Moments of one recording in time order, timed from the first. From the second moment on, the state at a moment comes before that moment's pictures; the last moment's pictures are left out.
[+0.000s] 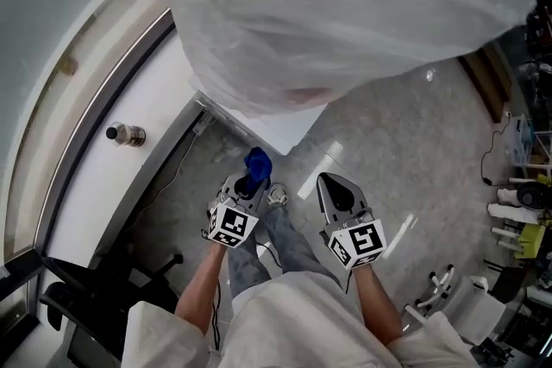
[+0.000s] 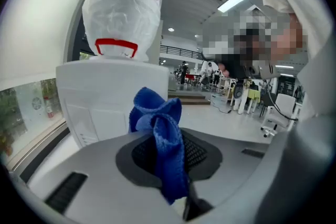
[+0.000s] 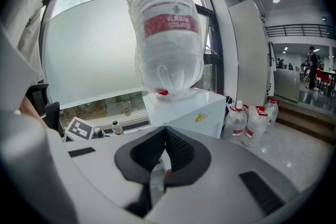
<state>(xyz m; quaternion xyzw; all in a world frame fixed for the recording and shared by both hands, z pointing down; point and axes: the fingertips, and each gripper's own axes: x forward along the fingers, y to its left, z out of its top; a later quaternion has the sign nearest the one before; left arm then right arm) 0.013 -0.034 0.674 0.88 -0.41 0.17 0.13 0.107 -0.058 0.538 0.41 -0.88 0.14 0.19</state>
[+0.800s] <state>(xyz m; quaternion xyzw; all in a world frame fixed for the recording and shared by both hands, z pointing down) -0.054 -0.079 0.400 0.83 -0.56 0.04 0.04 0.102 -0.119 0.374 0.39 -0.92 0.04 0.05</state>
